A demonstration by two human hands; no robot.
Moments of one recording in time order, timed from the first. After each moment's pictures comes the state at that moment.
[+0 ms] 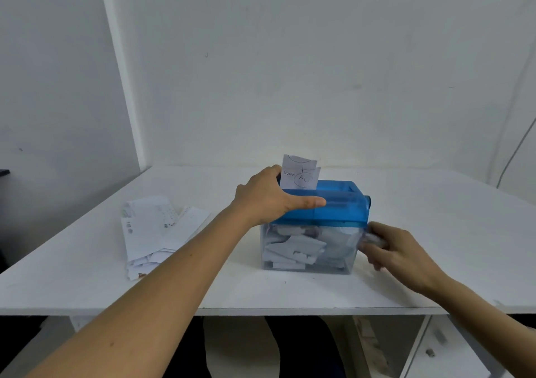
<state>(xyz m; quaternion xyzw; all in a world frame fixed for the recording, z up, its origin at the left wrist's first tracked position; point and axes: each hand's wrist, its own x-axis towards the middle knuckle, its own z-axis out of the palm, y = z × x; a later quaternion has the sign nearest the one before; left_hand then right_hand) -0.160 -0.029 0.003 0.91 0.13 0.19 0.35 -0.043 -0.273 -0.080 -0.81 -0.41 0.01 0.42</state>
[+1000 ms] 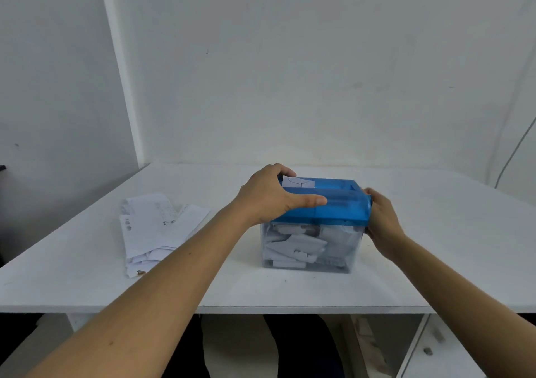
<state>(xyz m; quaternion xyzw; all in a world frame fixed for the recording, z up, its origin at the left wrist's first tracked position) -0.160 -0.026 0.002 0.90 0.12 0.20 0.36 -0.007 -0.206 -0.059 -0.72 -0.18 0.06 0.67</state>
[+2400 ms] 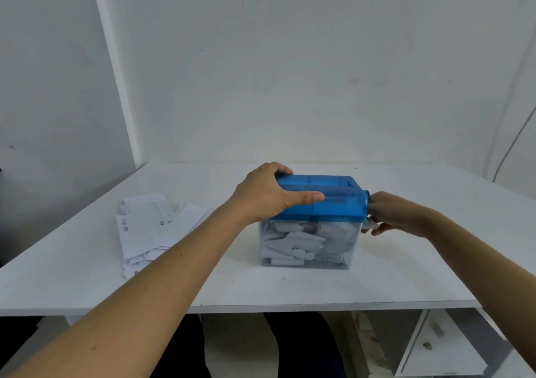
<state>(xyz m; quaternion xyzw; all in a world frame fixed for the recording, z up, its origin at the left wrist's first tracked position) -0.161 -0.029 0.004 0.91 0.13 0.19 0.35 0.016 -0.240 -0.025 -0.87 -0.27 0.21 0.35</state>
